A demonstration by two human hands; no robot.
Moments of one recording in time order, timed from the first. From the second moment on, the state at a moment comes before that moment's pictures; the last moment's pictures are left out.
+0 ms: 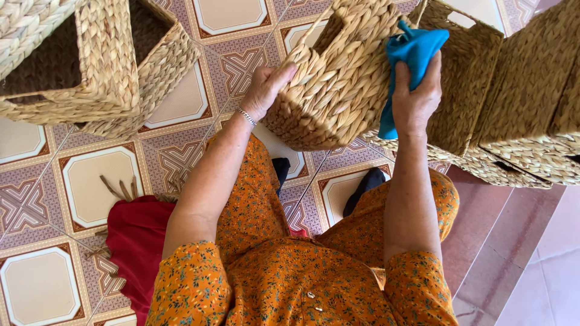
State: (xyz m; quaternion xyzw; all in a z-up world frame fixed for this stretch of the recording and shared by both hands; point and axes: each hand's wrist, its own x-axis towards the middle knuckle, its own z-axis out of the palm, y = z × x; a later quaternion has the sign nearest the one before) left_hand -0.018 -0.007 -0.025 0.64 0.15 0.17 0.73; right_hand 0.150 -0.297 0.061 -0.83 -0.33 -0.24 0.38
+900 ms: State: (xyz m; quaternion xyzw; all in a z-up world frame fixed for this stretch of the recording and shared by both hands) left_hand -0.001 0.030 0.019 0.68 0.21 0.14 0.69; right_hand 0.105 -0.268 -0.013 -0.65 -0.13 0.10 0.74
